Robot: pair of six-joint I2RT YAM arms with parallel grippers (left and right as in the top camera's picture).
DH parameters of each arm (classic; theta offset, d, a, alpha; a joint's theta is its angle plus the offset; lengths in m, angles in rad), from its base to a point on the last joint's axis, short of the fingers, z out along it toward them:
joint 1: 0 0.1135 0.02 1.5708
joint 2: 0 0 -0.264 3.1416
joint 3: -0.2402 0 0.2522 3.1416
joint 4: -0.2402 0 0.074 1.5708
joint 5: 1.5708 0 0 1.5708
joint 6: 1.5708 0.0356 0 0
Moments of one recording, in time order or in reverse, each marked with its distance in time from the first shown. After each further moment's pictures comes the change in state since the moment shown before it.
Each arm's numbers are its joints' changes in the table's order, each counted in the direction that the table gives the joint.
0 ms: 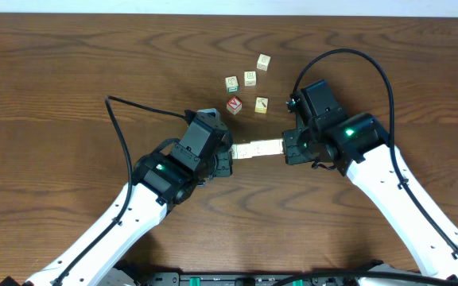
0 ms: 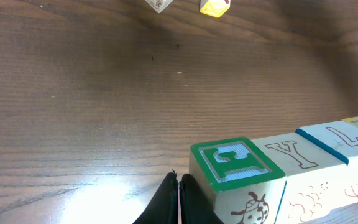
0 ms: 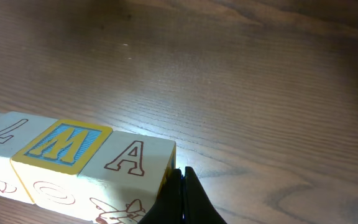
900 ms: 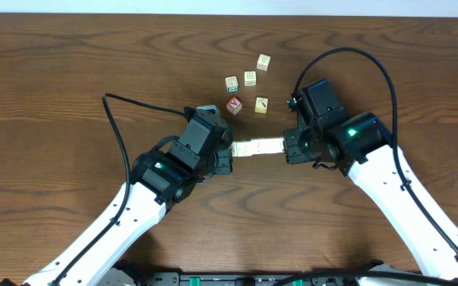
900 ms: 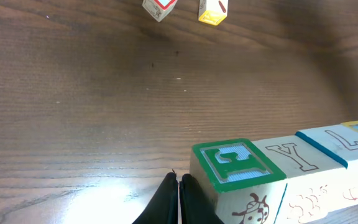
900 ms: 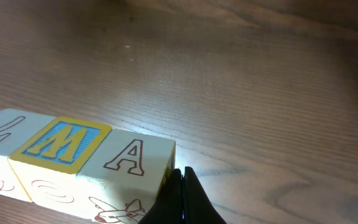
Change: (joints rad) left arm 0.000 0.000 -0.035 -0.026 -0.012 0.003; right arm 0.000 0.005 -0.019 -0.018 0.000 0.003
